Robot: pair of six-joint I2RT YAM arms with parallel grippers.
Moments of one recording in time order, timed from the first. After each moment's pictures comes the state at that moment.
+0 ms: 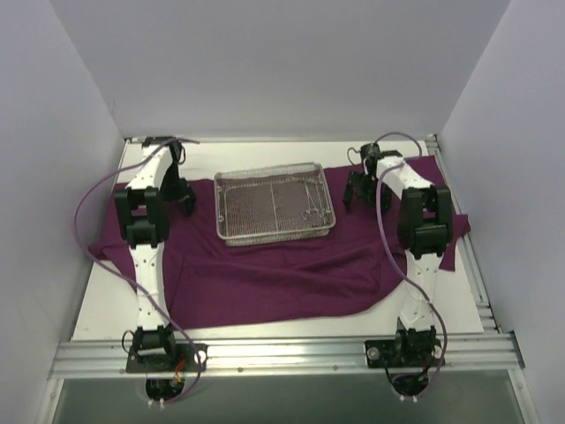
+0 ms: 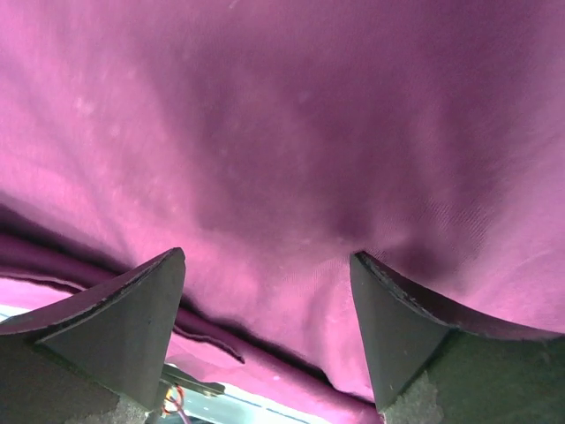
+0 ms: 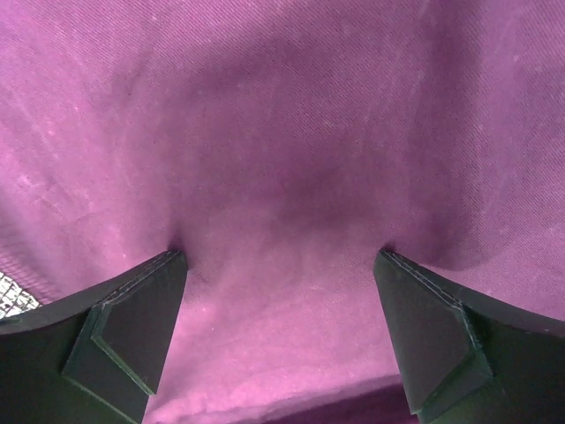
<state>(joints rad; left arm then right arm) 0.02 2.49 2.22 -1.41 -0.21 -0.52 0.11 2.19 1.68 -0.84 0.08 0.39</state>
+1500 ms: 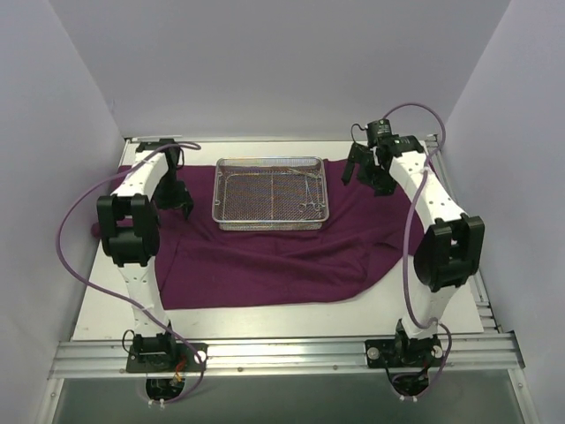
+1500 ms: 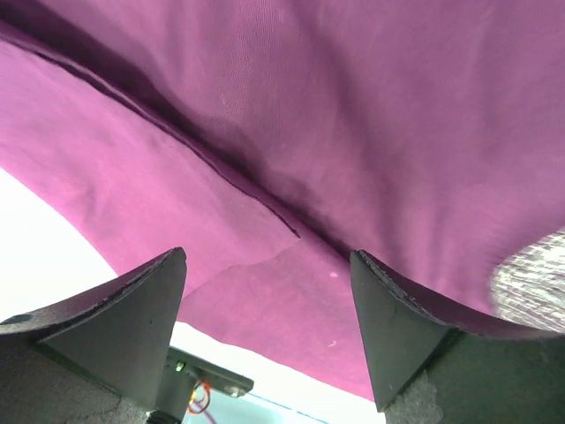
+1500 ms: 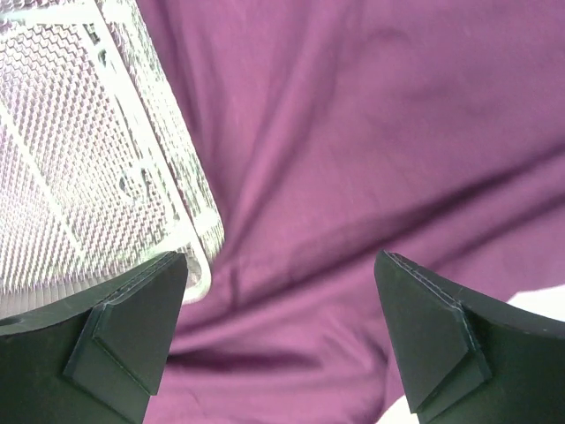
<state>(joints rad) -0.01 2.13 1.85 -1.27 -0.25 -0.48 0.19 1.85 1.70 -0.93 0.08 0.51</state>
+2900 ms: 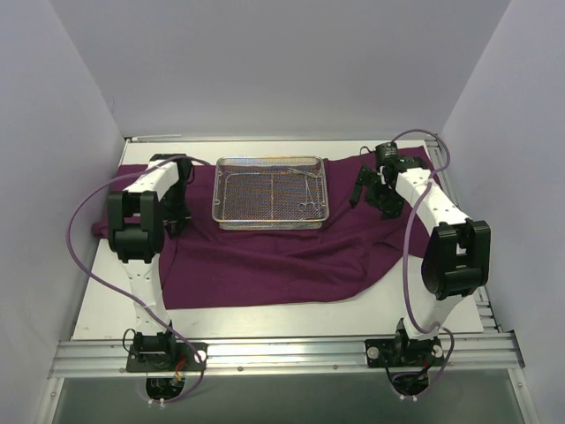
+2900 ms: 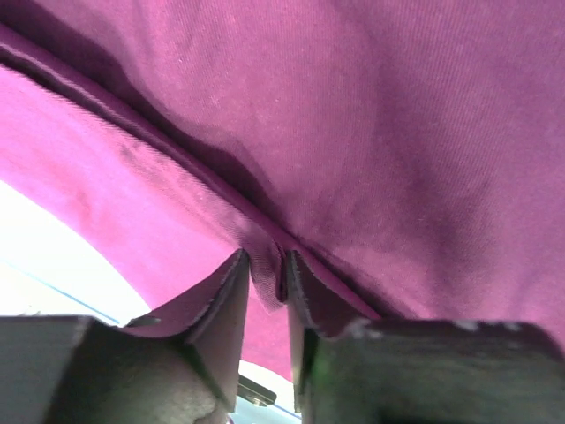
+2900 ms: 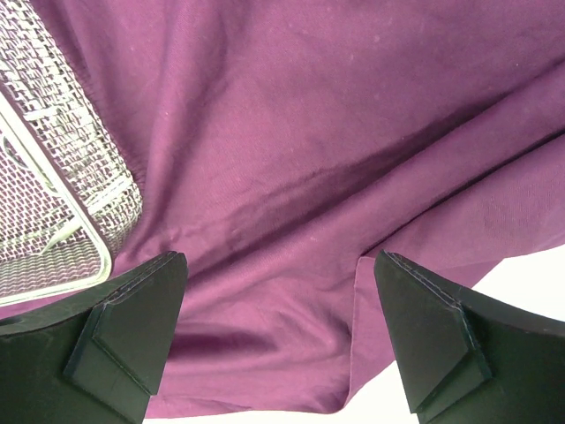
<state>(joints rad) -0.06 2.18 1.71 -1.22 -0.35 -0.49 0.13 1.73 1.39 -0.85 0.04 0.50</state>
